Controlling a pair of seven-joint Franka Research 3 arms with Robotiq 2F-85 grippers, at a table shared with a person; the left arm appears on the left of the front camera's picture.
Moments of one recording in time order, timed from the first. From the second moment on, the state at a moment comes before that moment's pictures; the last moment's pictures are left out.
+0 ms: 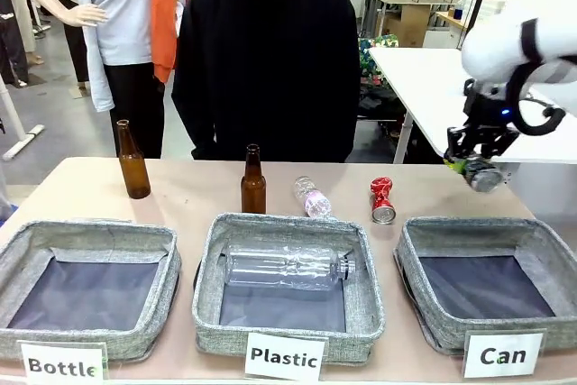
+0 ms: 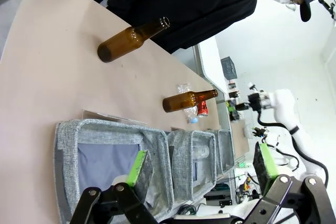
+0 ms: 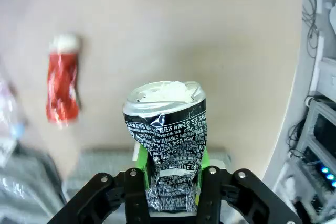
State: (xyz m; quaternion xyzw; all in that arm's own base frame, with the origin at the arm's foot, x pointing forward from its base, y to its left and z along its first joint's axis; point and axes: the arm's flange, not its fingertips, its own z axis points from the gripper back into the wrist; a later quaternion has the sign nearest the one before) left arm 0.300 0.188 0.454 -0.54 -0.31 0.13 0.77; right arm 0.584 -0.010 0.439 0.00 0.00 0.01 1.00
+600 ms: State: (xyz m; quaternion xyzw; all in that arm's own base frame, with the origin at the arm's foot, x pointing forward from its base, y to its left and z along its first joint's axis) left arm 0.300 0.188 0.455 -0.54 -0.31 0.13 0.77; right arm 0.408 0.005 0.443 0.02 0.10 0.45 0.89
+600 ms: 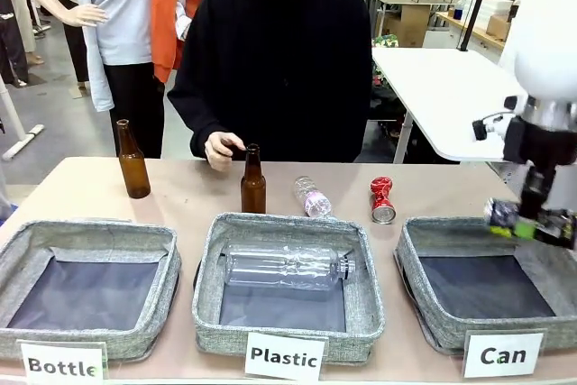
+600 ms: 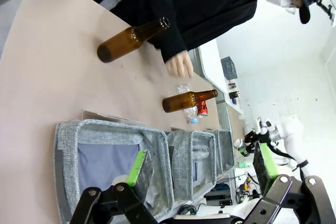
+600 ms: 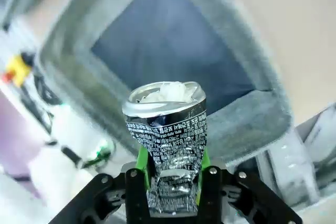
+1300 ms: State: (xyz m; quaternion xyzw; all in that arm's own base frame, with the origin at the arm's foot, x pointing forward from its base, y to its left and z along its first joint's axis) left arm 0.300 0.188 0.455 -0.54 -0.31 0.13 0.77; right arm 0.390 -0.026 0.442 0.04 0.06 0.57 0.82
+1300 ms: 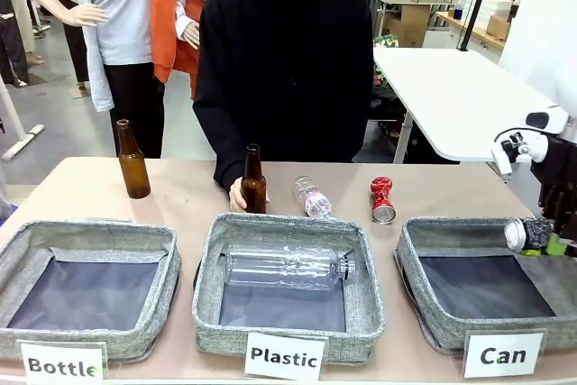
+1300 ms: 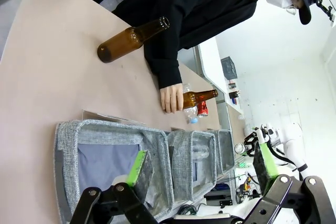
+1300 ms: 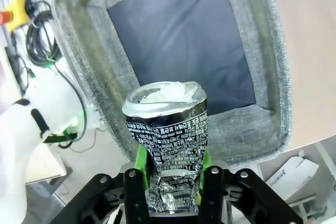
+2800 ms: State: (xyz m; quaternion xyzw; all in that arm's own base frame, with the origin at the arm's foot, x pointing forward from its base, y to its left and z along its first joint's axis) left arm 0.137 0.300 0.585 -0.56 -0.31 0.04 0.77; right arm 0.423 -0.098 0.474 0.51 0.01 0.32 0.80
